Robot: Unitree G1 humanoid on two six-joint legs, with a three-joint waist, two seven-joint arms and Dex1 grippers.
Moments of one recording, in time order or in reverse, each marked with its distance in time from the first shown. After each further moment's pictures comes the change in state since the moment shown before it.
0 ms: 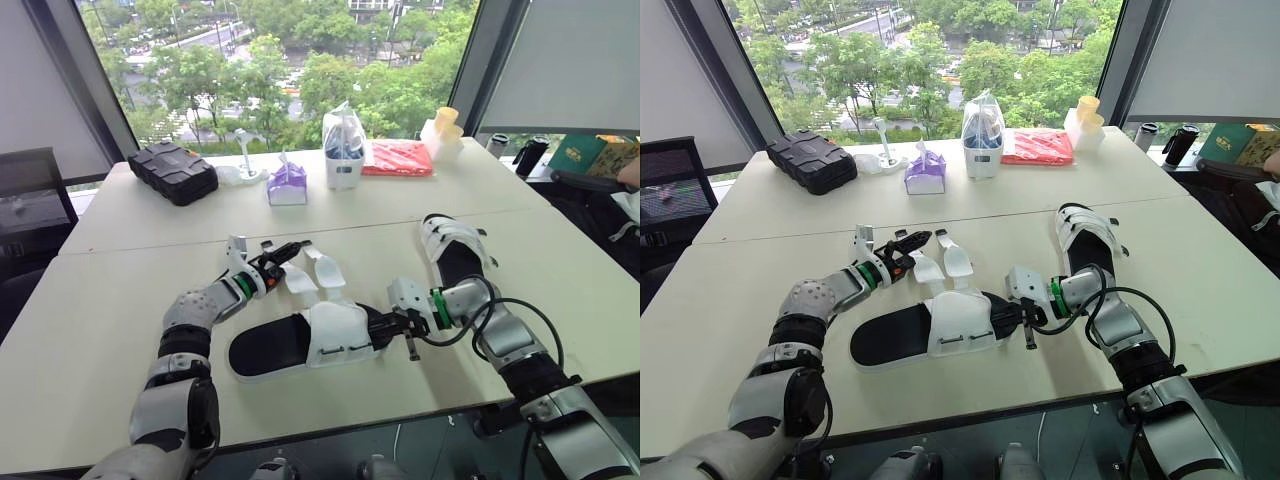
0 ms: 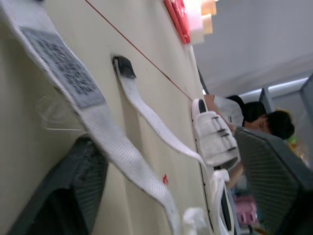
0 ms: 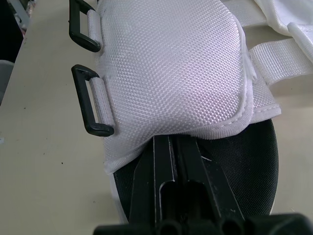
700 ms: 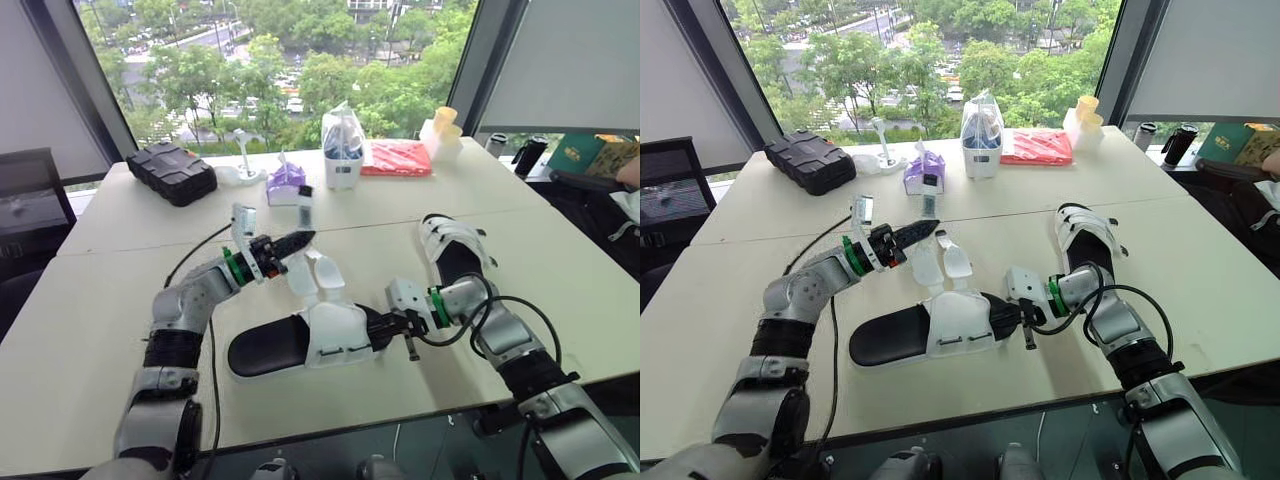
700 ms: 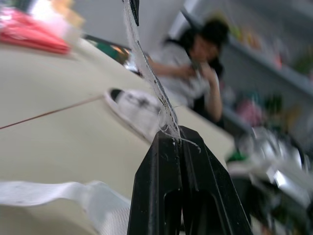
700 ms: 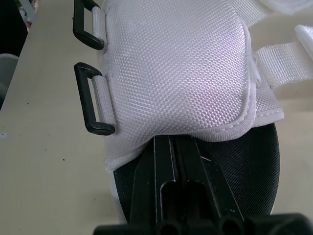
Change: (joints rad) left arm 0.224 0.170 -0.440 -0.771 0.207 -0.180 -0.519; right arm -0.019 0.000 0.009 0.013 -0.018 -0.015 0.027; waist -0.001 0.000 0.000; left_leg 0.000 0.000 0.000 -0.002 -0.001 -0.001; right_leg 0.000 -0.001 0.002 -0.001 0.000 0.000
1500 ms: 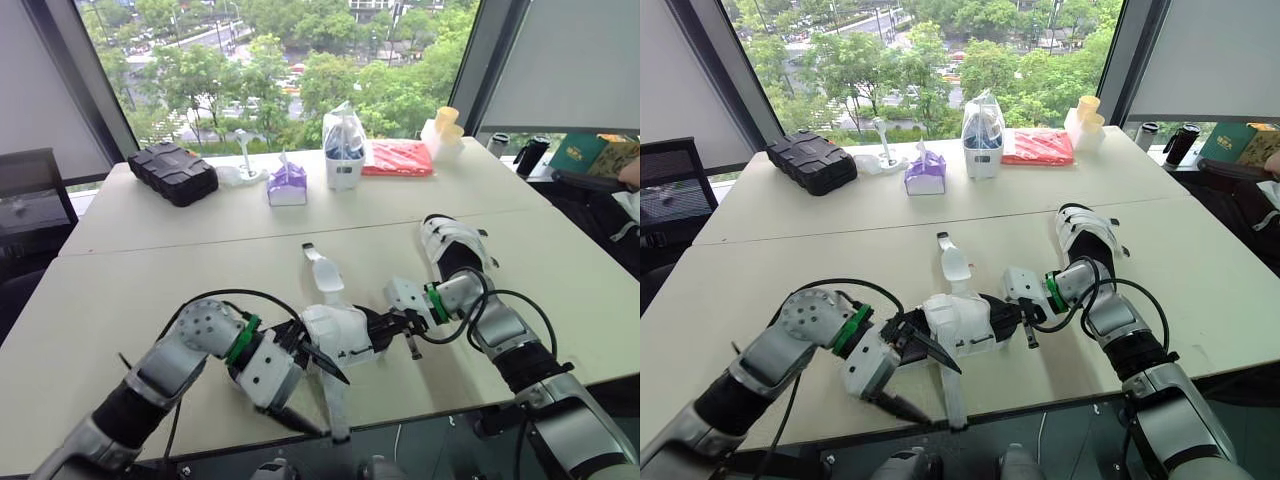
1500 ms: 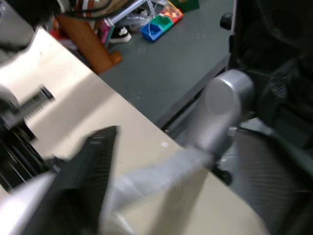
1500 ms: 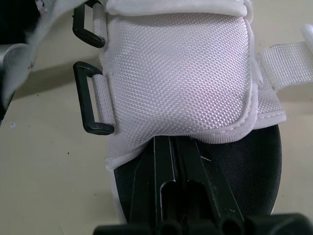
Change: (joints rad) left arm 0.221 0.335 -0.357 -0.312 0.323 -0.702 -0.472; right arm -0.047 0.003 0.033 0.060 -0.012 -0.043 0.062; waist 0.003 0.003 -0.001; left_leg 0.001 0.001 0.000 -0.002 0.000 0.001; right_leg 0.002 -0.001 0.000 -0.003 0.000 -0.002
